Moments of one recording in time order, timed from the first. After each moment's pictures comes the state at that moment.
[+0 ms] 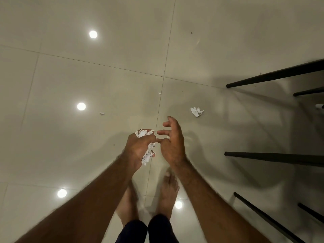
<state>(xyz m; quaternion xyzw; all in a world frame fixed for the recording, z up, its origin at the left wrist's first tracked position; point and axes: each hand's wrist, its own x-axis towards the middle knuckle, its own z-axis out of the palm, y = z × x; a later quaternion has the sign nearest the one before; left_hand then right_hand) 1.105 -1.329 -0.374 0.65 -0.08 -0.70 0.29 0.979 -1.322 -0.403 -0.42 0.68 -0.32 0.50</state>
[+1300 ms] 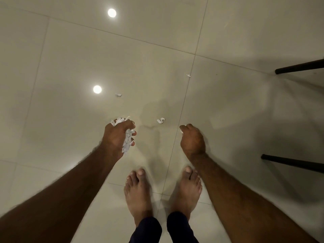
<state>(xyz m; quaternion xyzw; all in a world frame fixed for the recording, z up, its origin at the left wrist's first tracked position) 1.222 -1.309 -0.478 0.71 -0.03 -0.60 0.36 0.965 -1.306 -0.580 -0.71 0.66 -0.01 0.25</state>
